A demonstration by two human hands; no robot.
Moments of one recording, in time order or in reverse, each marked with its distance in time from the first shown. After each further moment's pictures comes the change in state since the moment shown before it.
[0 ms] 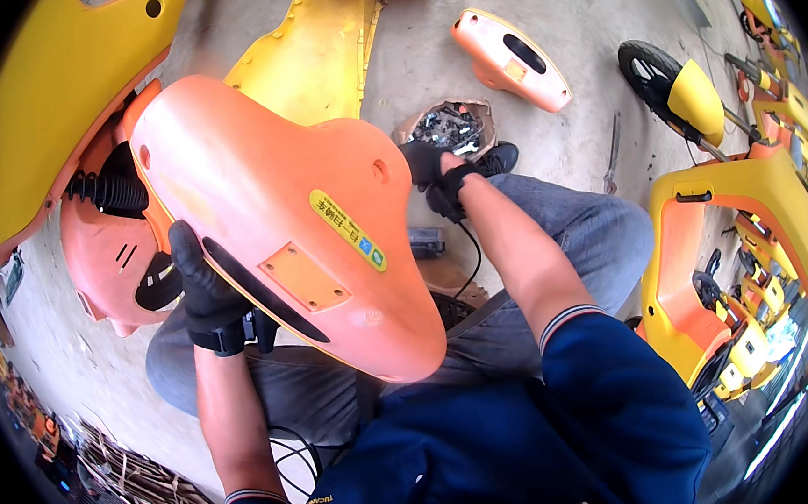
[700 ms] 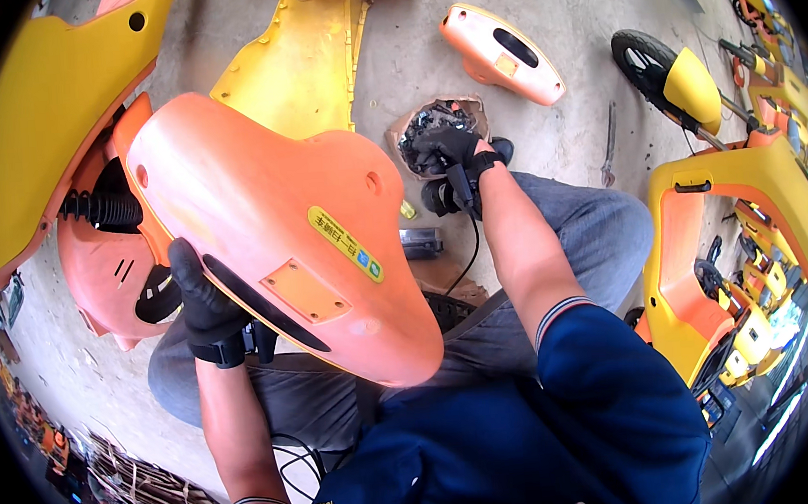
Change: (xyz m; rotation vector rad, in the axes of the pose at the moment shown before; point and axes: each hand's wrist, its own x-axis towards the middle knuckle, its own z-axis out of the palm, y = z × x) left_hand 0.001 -0.006 0.005 0.344 0.203 0.029; right_hand -0.014 0.053 -0.045 0.710 0.131 0.124
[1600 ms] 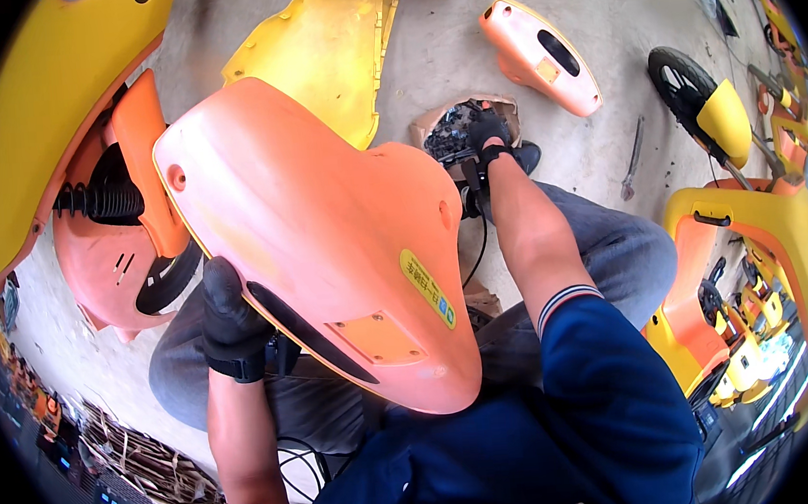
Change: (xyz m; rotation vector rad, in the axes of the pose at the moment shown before) left_hand 0.001 0.000 0.025 0.023 -0.048 -0.117; right_hand 0.120 0.054 -0.062 -0.989 0.902 -0.089
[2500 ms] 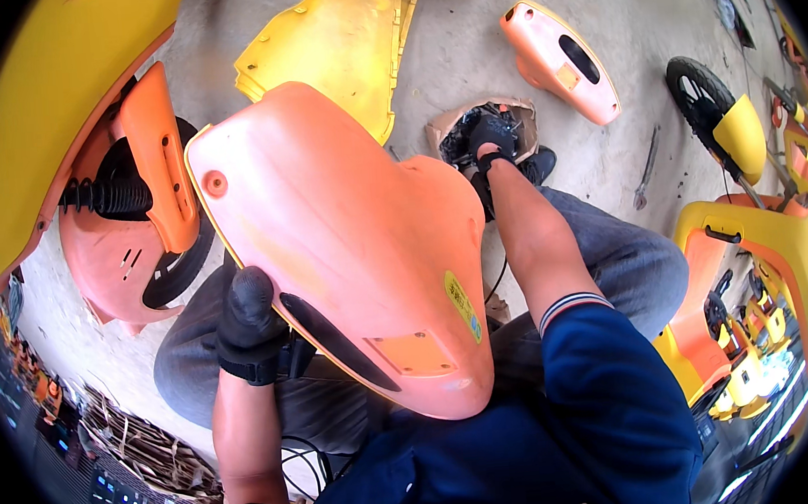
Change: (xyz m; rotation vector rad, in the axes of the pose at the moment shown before) left_hand 0.001 -0.007 -0.007 0.053 0.003 -0.059; right_hand -0.033 -0.022 -0.009 -0.276 -0.104 -0.105
